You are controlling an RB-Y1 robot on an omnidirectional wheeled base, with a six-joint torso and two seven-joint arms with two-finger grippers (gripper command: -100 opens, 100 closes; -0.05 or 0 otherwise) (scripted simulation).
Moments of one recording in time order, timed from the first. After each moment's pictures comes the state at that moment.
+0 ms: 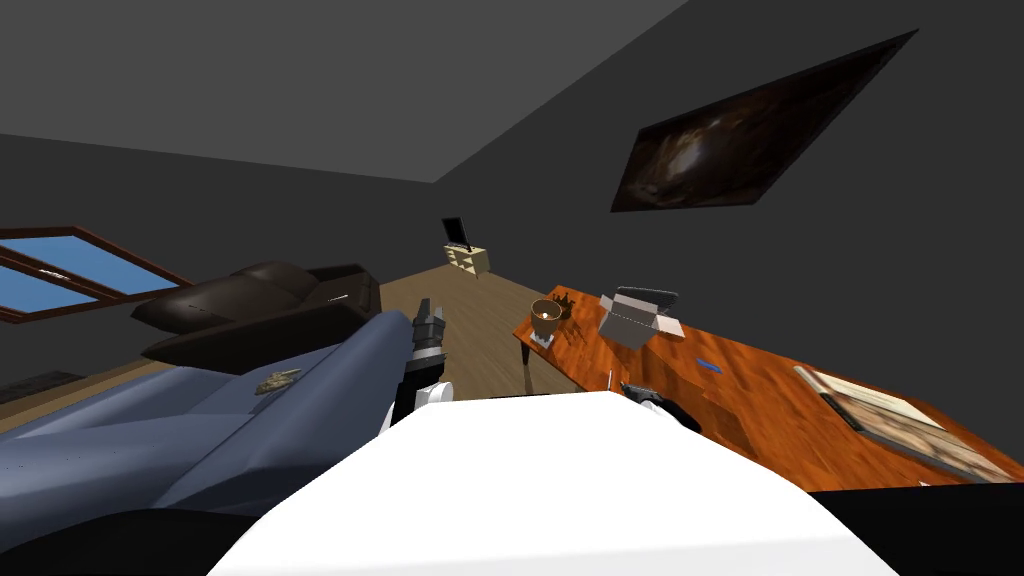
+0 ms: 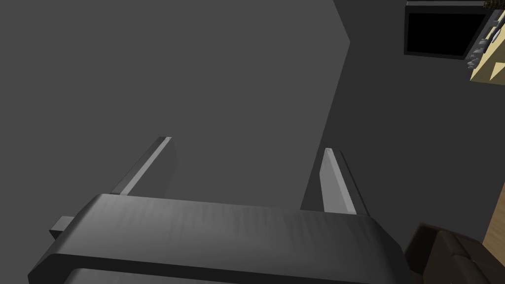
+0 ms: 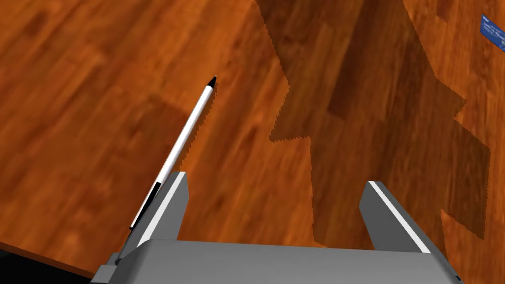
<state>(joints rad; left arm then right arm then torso) 0.52 -0.02 -0.03 -2.22 0.06 -0.35 -0.16 0.24 -0.20 -0.57 -1.06 -0.47 0.21 -0.94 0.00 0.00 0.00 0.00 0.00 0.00</state>
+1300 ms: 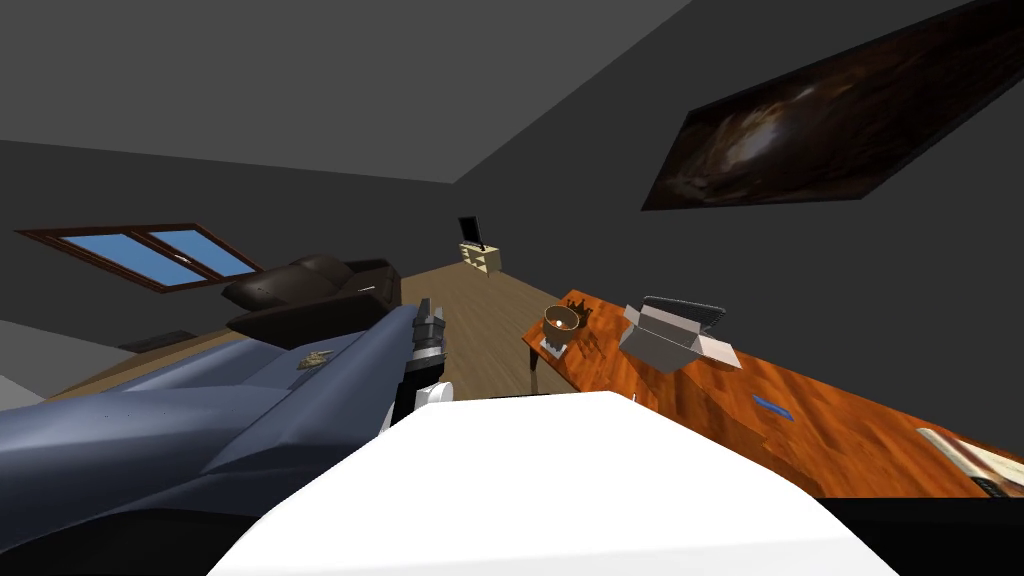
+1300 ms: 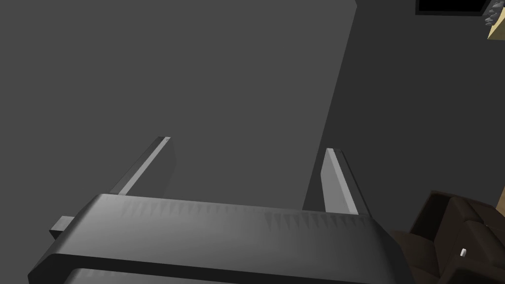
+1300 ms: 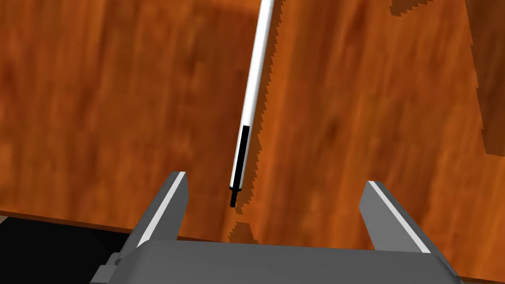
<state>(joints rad) 0.52 -0.02 -0.03 -2.22 0.06 -0.35 -0.16 0.16 -0.26 -0.71 -0.71 -0.58 0.40 -1.12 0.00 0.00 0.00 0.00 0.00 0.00</state>
